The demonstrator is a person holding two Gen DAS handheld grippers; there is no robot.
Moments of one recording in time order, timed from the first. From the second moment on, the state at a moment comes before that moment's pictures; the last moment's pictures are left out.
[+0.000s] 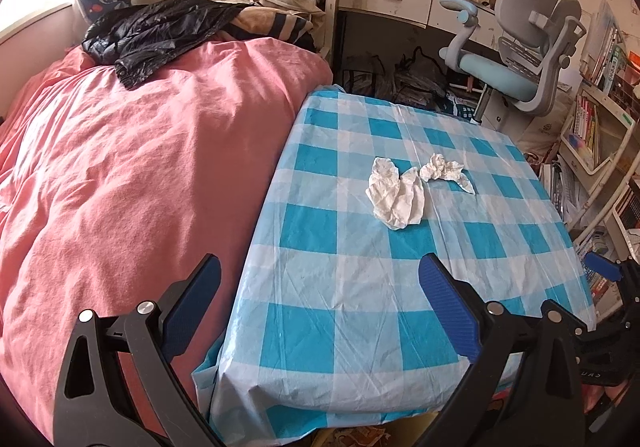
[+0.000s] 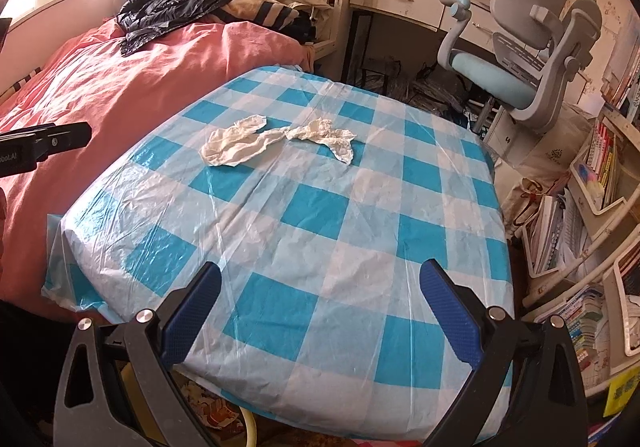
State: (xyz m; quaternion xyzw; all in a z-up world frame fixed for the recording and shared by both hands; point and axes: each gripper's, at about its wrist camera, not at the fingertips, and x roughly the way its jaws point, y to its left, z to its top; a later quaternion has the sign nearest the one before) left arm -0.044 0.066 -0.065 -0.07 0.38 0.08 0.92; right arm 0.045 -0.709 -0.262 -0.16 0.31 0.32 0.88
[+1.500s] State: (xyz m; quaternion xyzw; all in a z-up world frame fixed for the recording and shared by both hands) left arm 0.167 0.044 -0.146 -0.04 0.48 -0.03 0.88; right arm 0.230 -0.581 -0.292 -0.14 0.38 0.35 0.84
